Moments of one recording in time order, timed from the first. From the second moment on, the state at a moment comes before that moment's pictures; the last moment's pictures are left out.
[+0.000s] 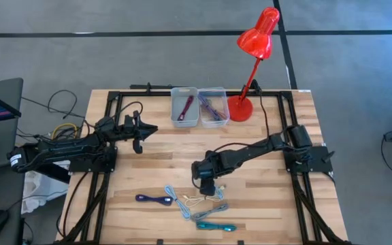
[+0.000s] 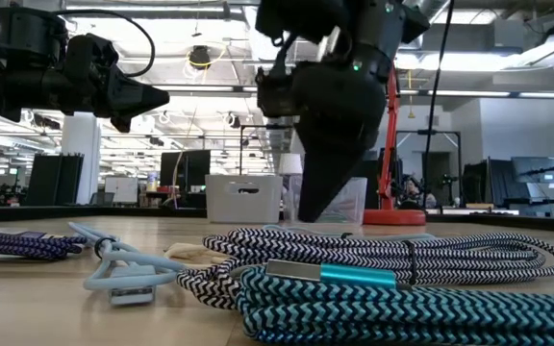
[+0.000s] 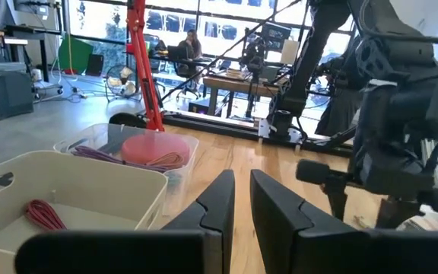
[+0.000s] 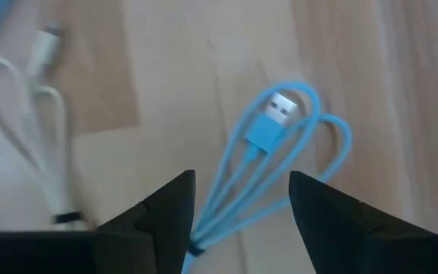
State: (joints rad) left arm 0.48 0.69 0.01 0.73 0.32 -0.10; right arm 0.22 2.03 1.39 -0.58 0.08 0.38
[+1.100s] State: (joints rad) left arm 0.48 0.70 0.01 0.73 0.32 -0.09; right arm 0.23 2.10 1.38 -0.62 0.13 0.33
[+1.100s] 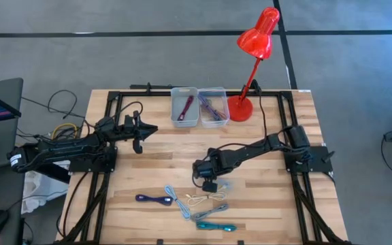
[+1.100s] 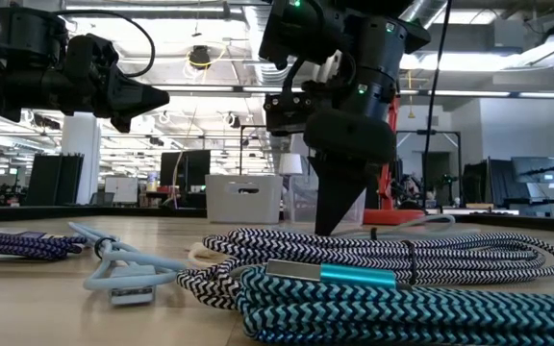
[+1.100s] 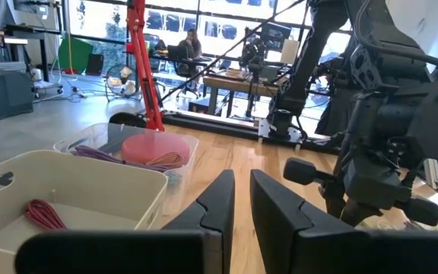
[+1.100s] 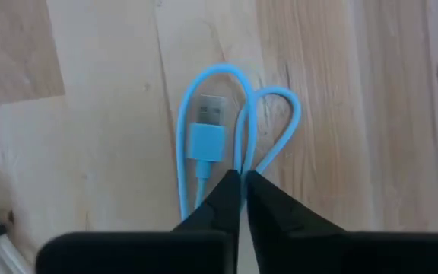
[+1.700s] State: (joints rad) left arm 0.48 0.70 0.01 0.73 0.32 -0.09; right arm 0.19 1.86 1.38 -0.67 0.17 0.29
